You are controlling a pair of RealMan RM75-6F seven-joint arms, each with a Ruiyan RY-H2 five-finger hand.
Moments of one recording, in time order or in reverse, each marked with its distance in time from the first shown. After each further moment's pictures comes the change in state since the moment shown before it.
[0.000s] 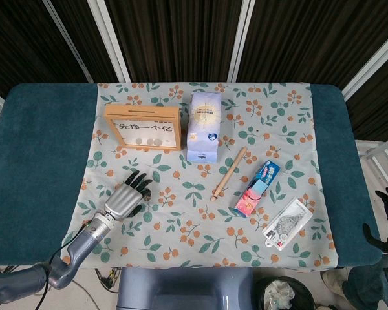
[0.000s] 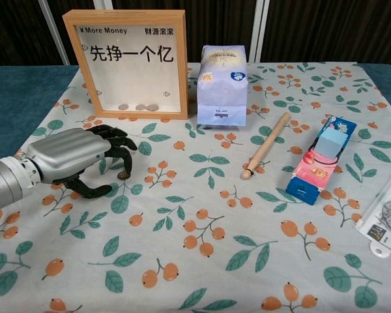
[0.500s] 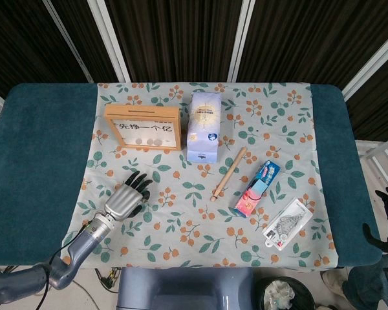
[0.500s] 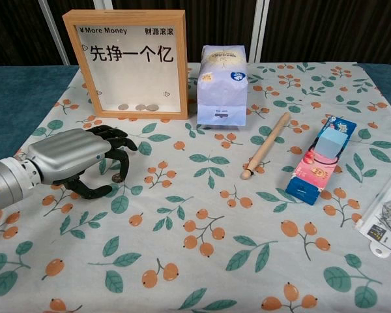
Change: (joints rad) left arm 0.004 0.000 0.000 -0.001 -0.002 -0.004 0.010; right arm 0.000 0.001 0.001 -0.002 0.001 0.000 0.003
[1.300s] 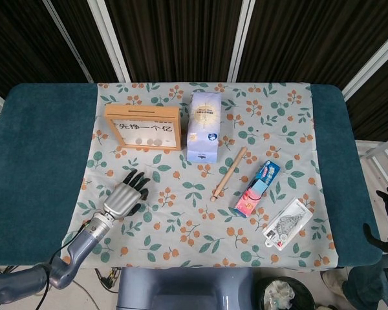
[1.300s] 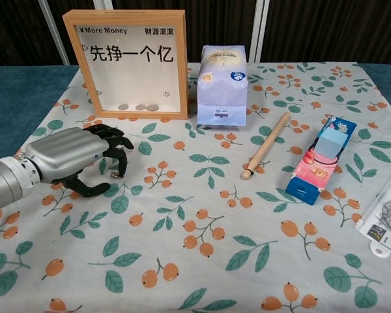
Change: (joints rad) left arm 0.005 -0.007 -0.013 0.013 -0.021 -0.006 0.044; right arm 0.000 0.002 0.002 -0.008 0.013 -0.002 -0.006
